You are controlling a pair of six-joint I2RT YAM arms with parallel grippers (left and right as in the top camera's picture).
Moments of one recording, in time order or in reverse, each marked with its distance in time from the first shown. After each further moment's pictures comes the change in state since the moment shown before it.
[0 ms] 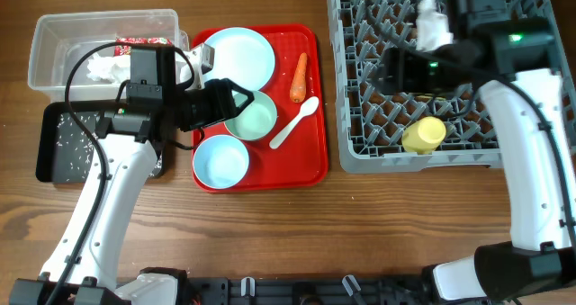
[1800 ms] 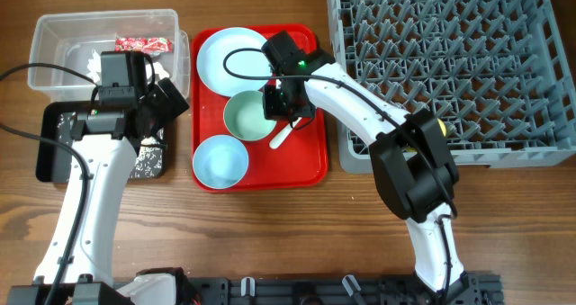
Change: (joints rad) left arm 0.144 0.000 0.000 -0.141 -0.726 -0.134; right arm 0.431 0.592 -0.067 0.522 0.080 0.376
